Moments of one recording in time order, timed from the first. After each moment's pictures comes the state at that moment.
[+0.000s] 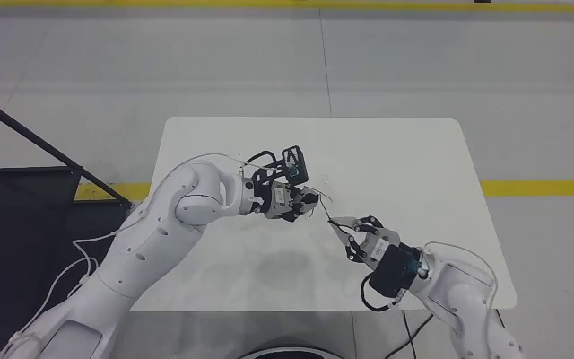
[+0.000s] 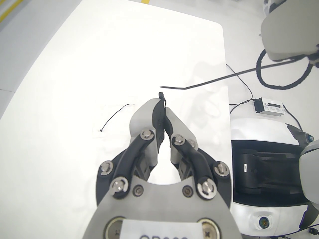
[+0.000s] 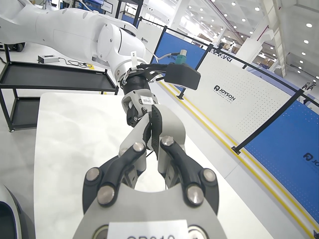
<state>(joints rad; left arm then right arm) 0.72 -1.09 -0.89 -1.56 0.59 -0.75 -0.74 -1.44 -1.10 1.36 -2.01 -1.60 -0.68 -0.32</state>
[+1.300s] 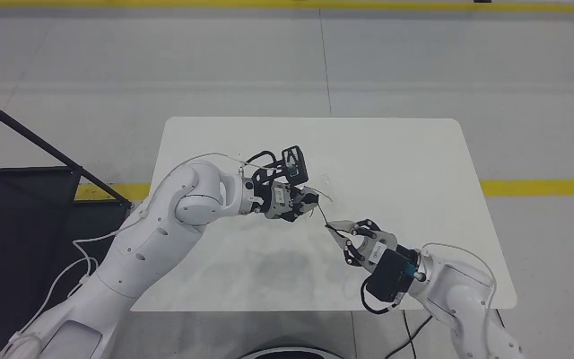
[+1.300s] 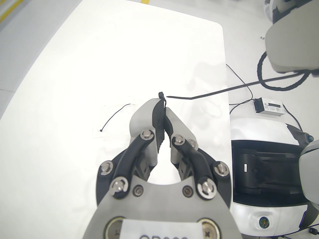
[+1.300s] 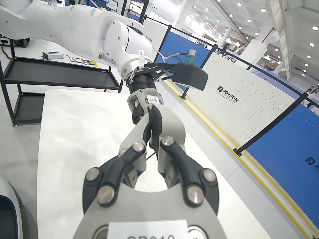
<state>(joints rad) 0.72 -1.09 -0.89 -1.56 0.59 -0.75 -0.74 -1.44 -1.08 1.35 -2.02 -1.61 -0.68 -0.33</state>
